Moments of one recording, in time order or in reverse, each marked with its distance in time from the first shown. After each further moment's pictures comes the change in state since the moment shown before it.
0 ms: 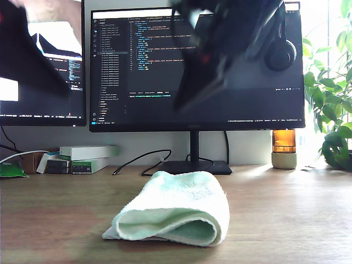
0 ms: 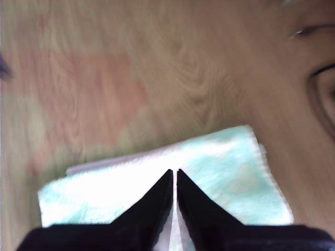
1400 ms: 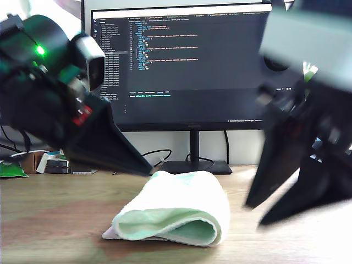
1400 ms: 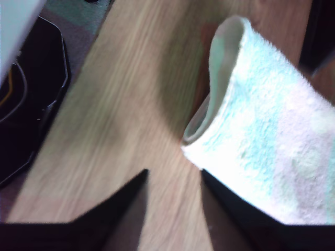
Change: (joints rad) left arm -0.087 0.595 0.000 0.471 0.273 -0.140; right arm 0.272 -0.356 -0.790 0.410 0.270 -0.679
